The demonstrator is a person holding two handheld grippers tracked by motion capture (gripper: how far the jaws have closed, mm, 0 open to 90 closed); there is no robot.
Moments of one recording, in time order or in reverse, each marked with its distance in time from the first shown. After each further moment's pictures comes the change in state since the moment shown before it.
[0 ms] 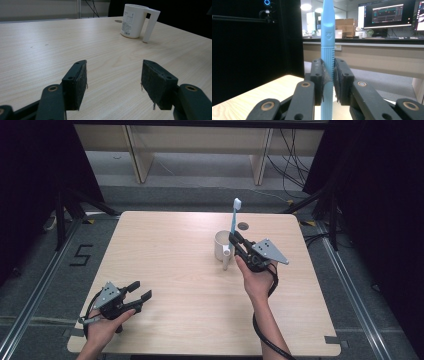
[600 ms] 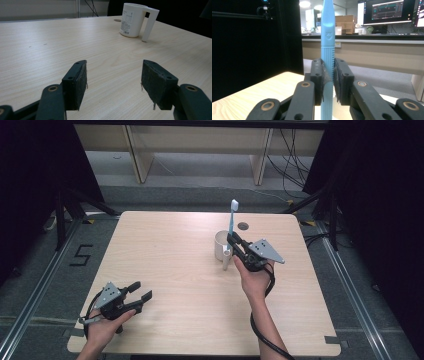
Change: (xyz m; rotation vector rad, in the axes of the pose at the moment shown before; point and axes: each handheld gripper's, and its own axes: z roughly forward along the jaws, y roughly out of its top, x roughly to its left) left arm -0.001 -0.001 0.000 0.008 -0.004 0.001; right arm -0.001 -0.010 0.008 0.023 -0.017 -0.007
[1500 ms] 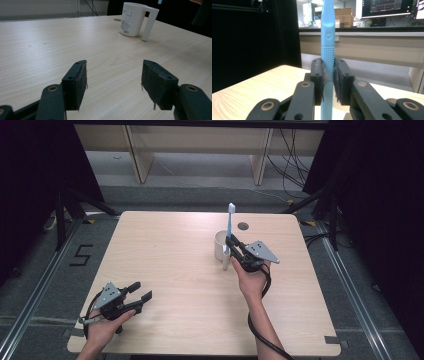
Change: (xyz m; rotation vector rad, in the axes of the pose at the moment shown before) left arm 0.000 -0.002 0.000 -0.007 -0.006 -0.025; right arm -0.004 -0.018 0.010 0.039 -0.025 -0.001
